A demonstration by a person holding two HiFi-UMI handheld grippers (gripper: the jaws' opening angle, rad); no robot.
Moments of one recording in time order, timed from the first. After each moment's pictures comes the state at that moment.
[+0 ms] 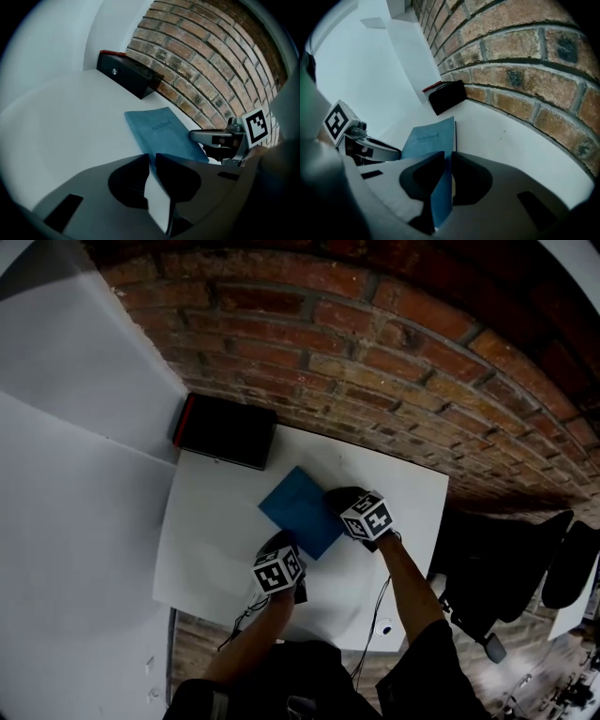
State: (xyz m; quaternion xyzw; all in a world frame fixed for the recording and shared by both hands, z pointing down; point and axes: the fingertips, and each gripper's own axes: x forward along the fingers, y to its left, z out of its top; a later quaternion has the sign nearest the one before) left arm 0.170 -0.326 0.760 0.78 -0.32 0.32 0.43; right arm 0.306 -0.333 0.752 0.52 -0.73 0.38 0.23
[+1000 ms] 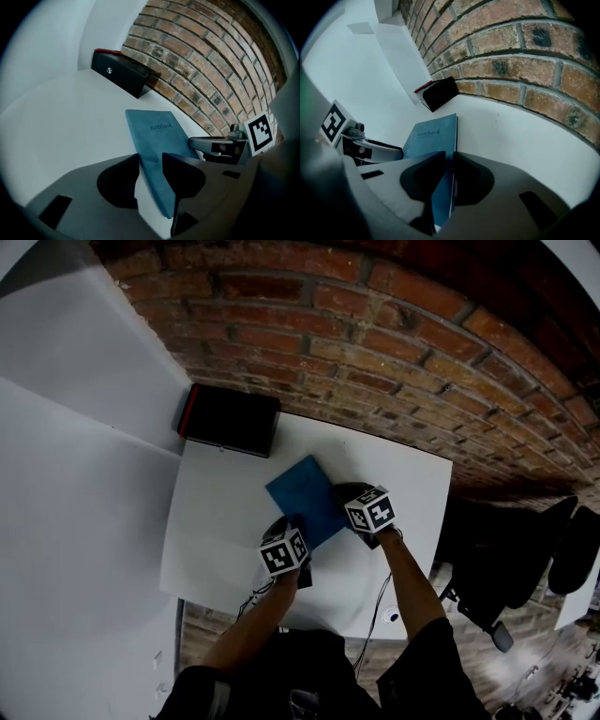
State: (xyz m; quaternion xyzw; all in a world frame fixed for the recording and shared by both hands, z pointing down) left arm 0.176 -0.328 0.761 0.79 -0.31 0.33 0.42; right arm 0.300 -0.313 0.760 0.56 -0.68 0.43 0.20
